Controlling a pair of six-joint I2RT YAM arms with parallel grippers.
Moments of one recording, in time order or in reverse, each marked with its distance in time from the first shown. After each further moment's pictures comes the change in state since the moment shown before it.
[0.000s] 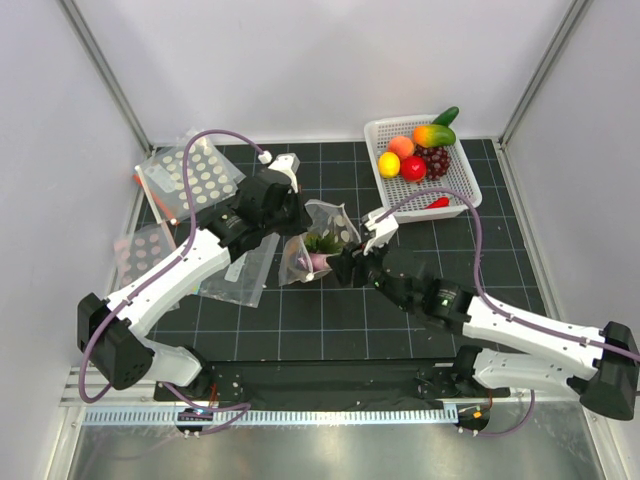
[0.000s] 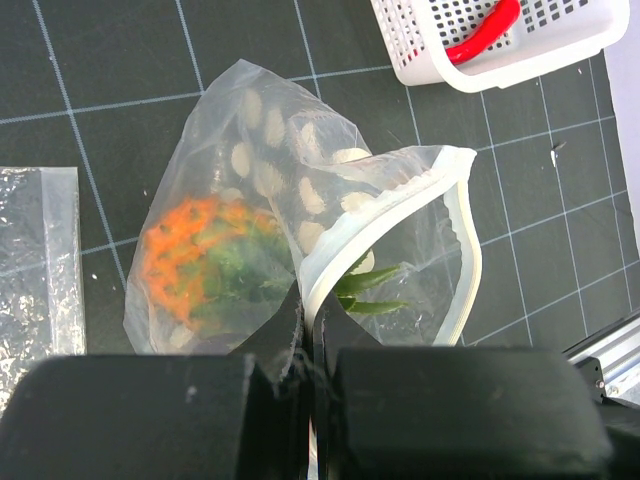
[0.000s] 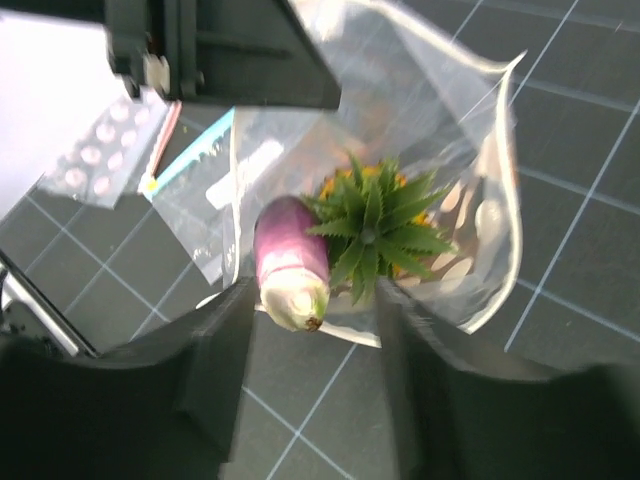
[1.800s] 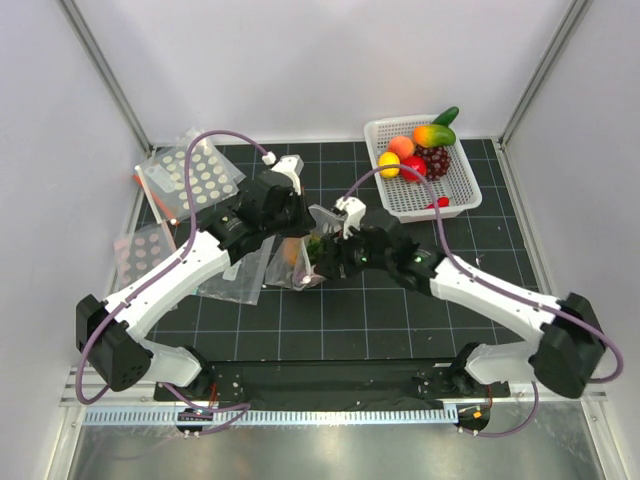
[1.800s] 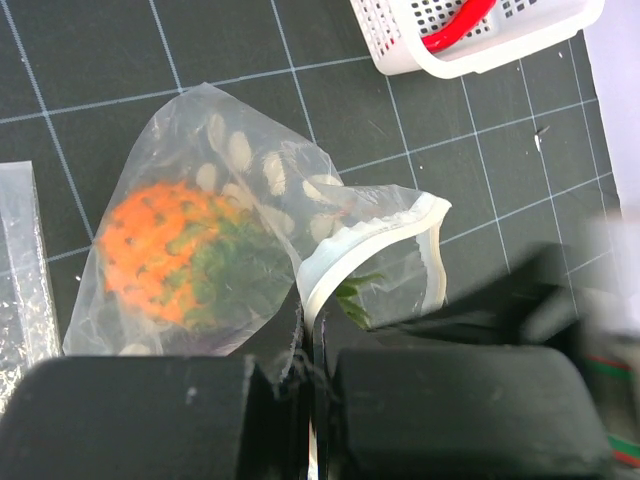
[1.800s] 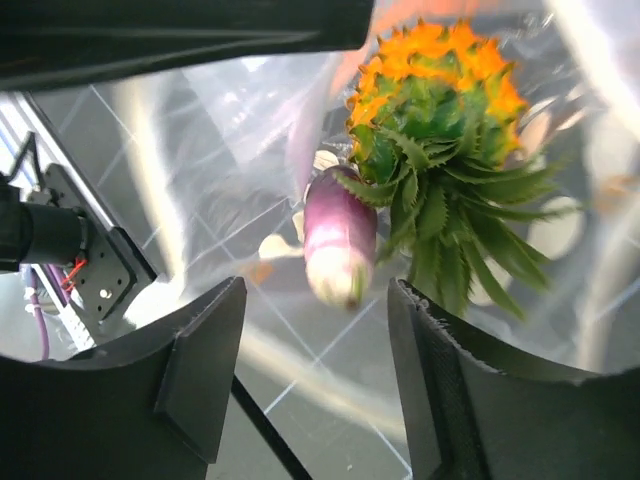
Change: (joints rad) left arm -0.022 -0.010 0.000 0.002 0.021 0.010; right arm -0.236 0.329 0.196 -0.201 -0.562 -0.002
